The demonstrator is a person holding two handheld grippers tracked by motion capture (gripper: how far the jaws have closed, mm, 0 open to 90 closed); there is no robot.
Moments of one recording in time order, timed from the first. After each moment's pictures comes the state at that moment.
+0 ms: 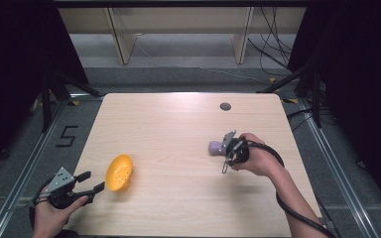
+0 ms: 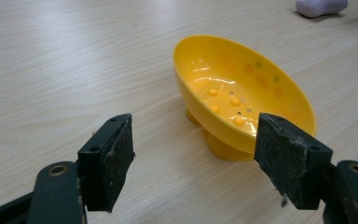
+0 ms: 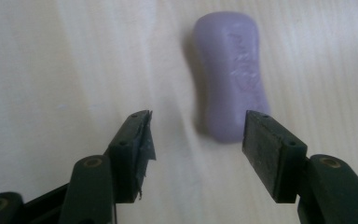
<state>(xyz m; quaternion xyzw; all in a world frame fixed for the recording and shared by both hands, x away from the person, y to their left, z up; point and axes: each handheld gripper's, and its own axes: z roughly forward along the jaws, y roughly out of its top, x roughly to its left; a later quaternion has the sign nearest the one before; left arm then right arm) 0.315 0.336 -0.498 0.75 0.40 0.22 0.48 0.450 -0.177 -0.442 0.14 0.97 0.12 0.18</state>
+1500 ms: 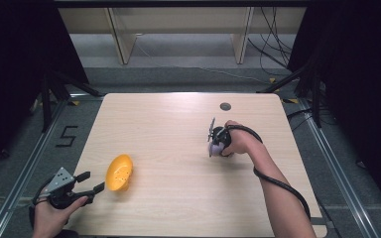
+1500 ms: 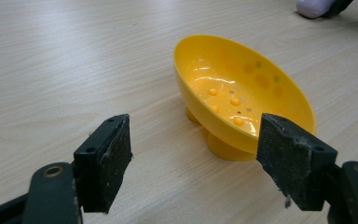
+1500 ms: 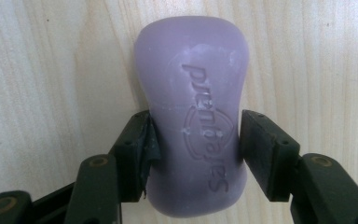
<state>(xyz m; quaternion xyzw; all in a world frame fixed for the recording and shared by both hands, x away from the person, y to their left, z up) 0.317 0.337 -0.498 0.75 0.39 0.23 0.48 0.519 -0.145 -0.471 0.12 0.99 0.01 0.12</state>
